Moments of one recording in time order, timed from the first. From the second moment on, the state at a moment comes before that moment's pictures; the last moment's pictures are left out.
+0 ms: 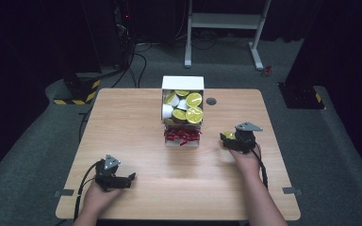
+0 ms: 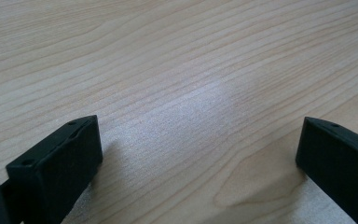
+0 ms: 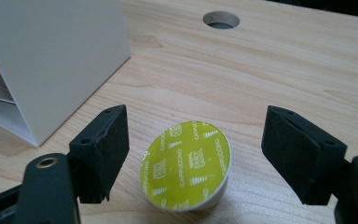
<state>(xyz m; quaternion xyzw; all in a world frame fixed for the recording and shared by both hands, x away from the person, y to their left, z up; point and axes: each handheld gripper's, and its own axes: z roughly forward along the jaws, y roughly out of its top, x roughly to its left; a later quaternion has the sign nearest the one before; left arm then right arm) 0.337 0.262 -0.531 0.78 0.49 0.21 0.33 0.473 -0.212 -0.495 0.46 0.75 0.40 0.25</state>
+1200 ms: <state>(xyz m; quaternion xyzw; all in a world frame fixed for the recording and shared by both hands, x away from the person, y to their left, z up) 0.337 0.261 -0.531 0.78 0.49 0.21 0.33 0.411 -0.211 -0.457 0.43 0.74 0.46 0.25</state>
